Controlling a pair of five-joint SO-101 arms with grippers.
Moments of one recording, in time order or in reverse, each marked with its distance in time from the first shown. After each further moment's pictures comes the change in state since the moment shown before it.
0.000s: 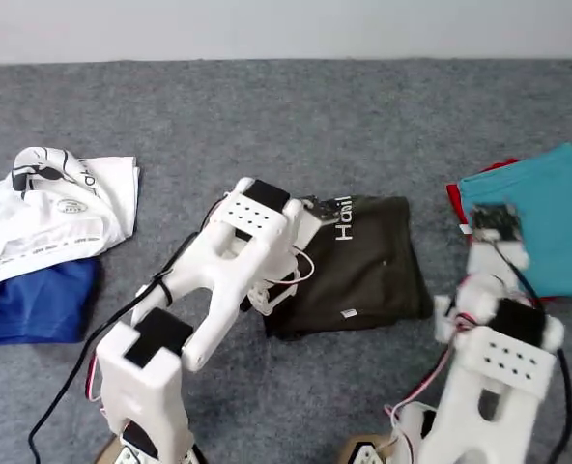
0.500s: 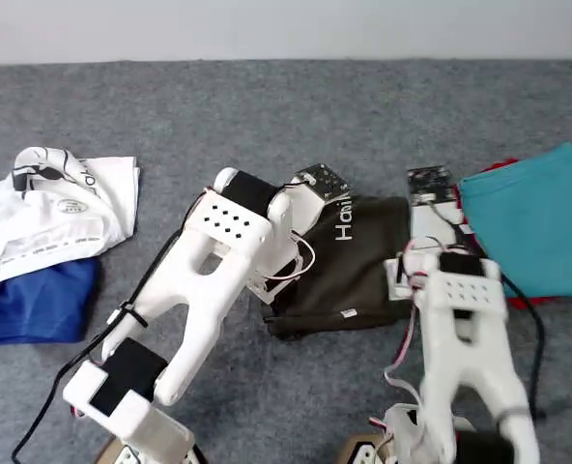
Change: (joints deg) left arm 1.0 -12.8 0.0 0.2 -0.3; right arm -14.8 28.4 -2.0 -23.6 -7.0
